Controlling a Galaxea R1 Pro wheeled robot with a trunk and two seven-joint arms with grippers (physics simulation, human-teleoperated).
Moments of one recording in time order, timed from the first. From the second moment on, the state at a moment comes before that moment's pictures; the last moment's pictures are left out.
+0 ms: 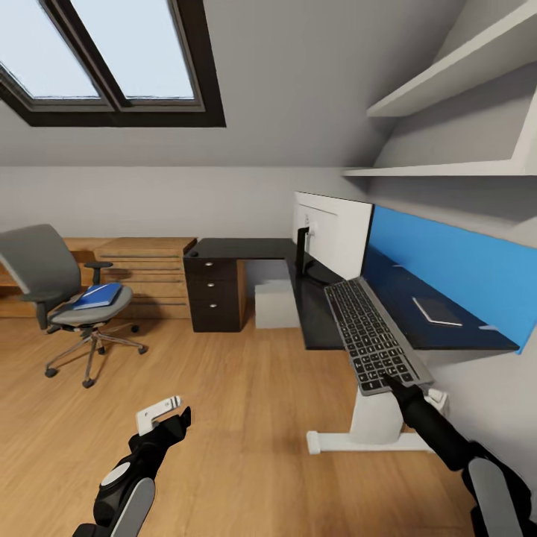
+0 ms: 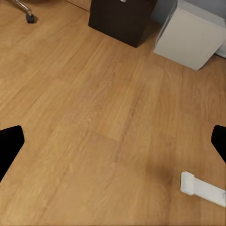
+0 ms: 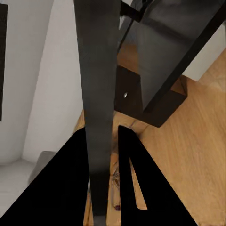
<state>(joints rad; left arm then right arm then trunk) -0.10 0.03 -0.14 -1.55 0.52 0.39 0.49 -0.20 0.02 -0.46 -1.47 -0.95 0.68 0.29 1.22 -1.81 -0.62</state>
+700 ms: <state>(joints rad) -0.10 0.02 -0.15 -1.52 0.53 0.38 0.49 -0.32 0.17 -0.12 -1.38 -0.83 0.61 -0.06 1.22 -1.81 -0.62</state>
